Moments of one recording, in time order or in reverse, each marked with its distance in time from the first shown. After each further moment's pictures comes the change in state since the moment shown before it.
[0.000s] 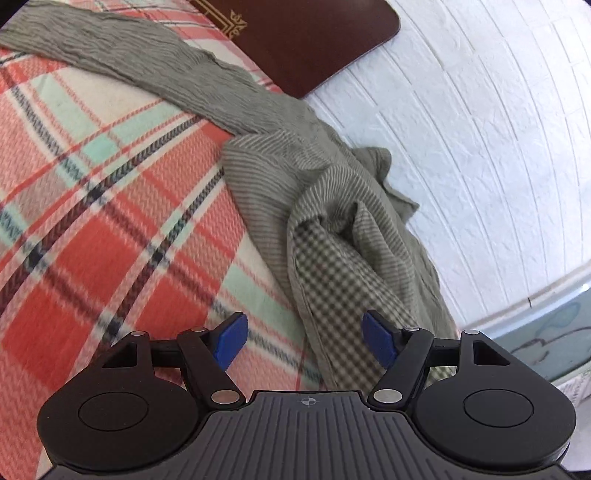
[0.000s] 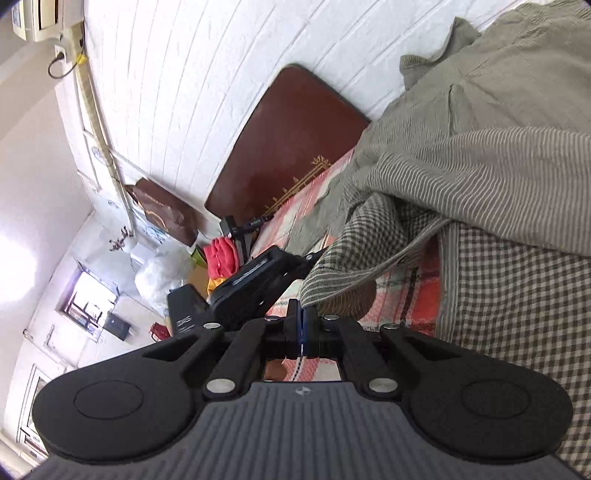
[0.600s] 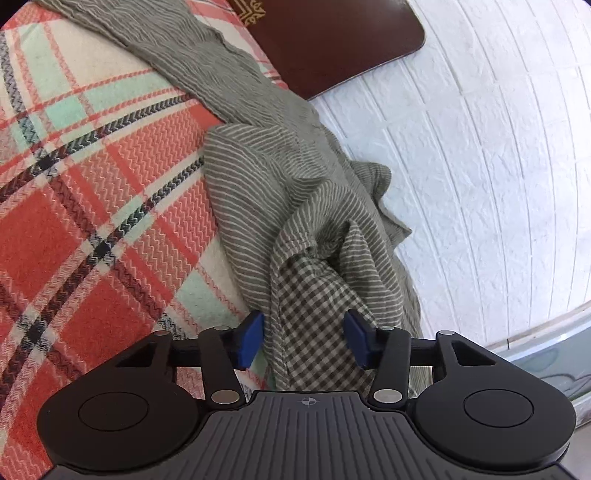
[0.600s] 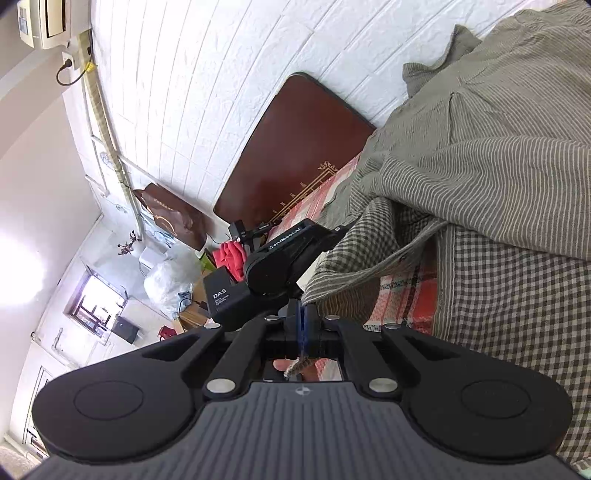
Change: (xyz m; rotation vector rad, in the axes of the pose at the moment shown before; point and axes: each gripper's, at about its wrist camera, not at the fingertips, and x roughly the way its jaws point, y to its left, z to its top) left arm 0.024 0.001 0.007 -0.151 -0.026 -0.076; right arm -0.017 -0.001 0.000 0.001 -0.006 0.023
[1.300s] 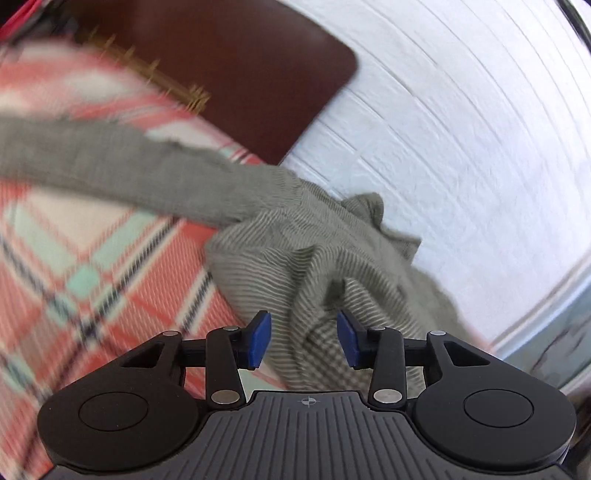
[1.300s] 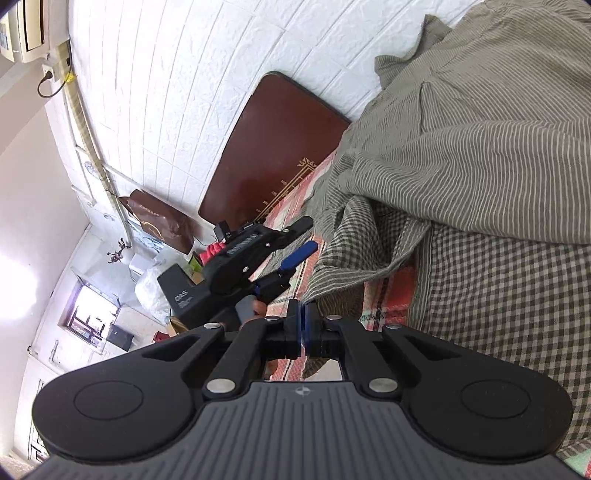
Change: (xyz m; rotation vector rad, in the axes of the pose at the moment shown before) left arm -0.021 -0.031 0.022 0.432 -0.123 0.137; right arm -0.004 -0.017 0.000 0.056 0.015 -0.031
